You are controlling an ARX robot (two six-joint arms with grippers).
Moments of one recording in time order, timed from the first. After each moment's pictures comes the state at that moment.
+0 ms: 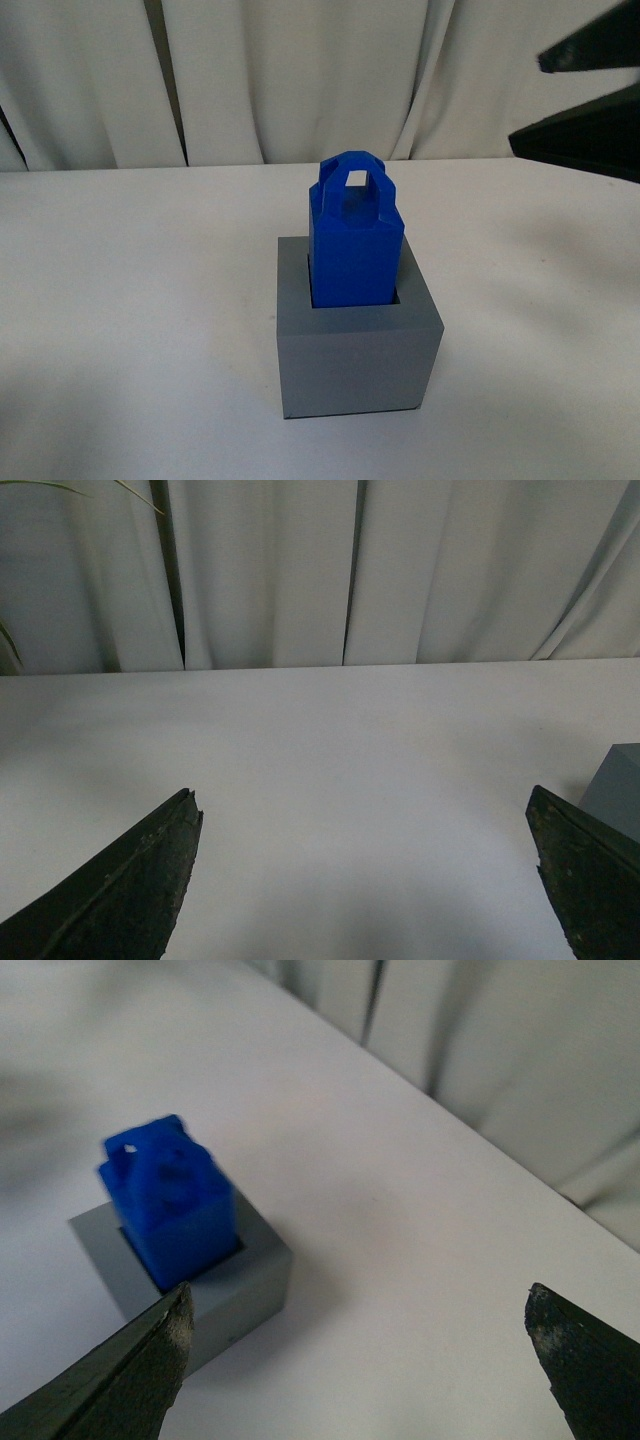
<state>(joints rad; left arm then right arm) 0.00 0.00 0.02 0.00 0.00 0.00 0.02 1.34 0.80 0.05 -0.77 -0.55</state>
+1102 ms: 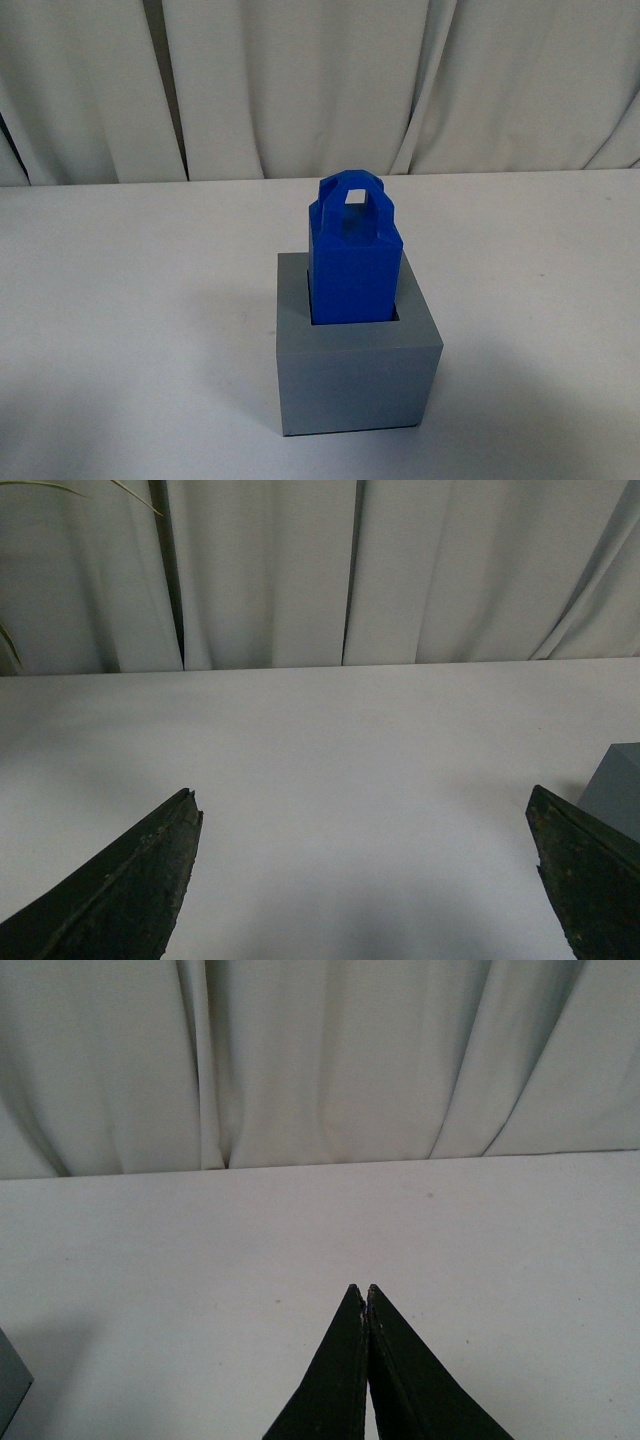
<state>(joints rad) 0.00 0.00 0.02 0.00 0.00 0.00 0.00 0.85 0.10 0.73 0.00 -0.01</state>
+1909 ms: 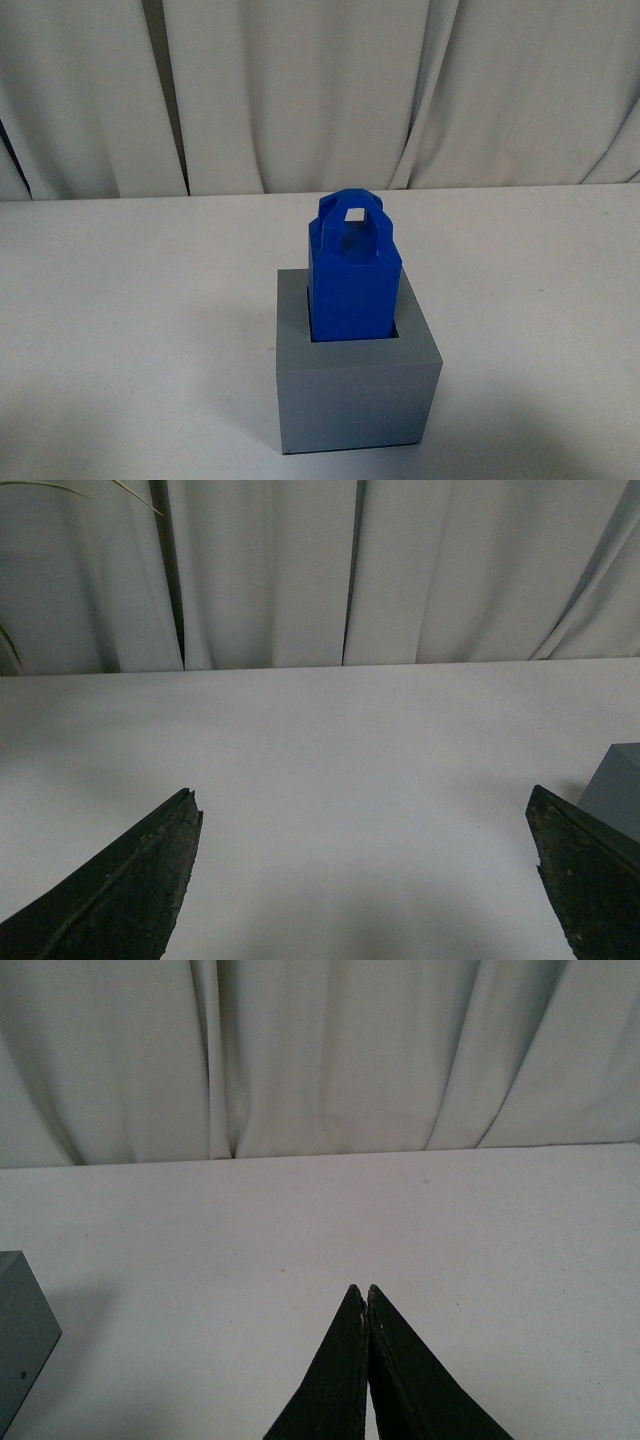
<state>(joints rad) 0.00 0.00 0.02 0.00 0.00 0.00 0.00 0.46 0.01 0.46 0.00 -0.01</state>
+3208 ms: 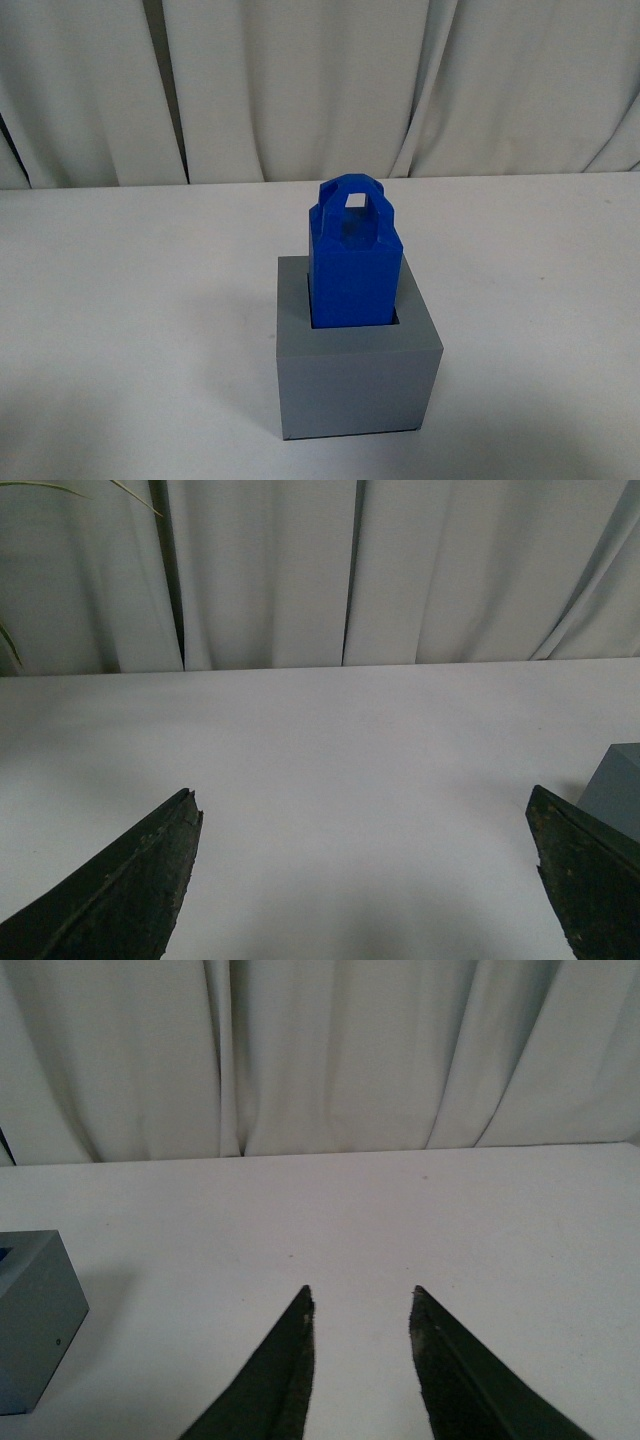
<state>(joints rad) 0.00 0.00 0.02 0.00 0.00 0.00 0.00 0.00 0.01 0.00 0.00 -0.01</state>
